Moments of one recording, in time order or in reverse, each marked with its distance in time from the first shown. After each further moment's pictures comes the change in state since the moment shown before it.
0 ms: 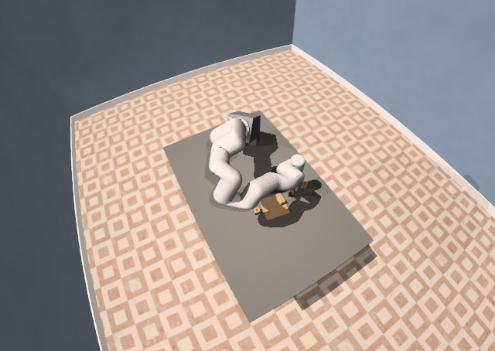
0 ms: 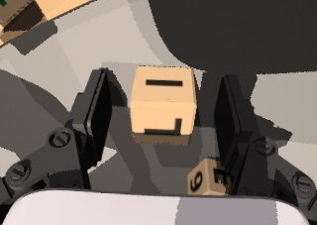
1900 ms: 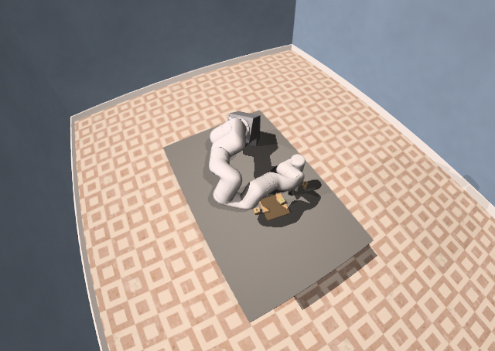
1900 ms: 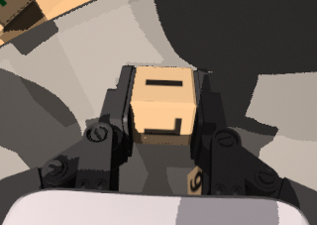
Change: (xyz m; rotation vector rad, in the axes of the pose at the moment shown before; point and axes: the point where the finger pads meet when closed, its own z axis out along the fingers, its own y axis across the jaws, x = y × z) arm 0.000 0.000 0.000 0.000 0.000 0.000
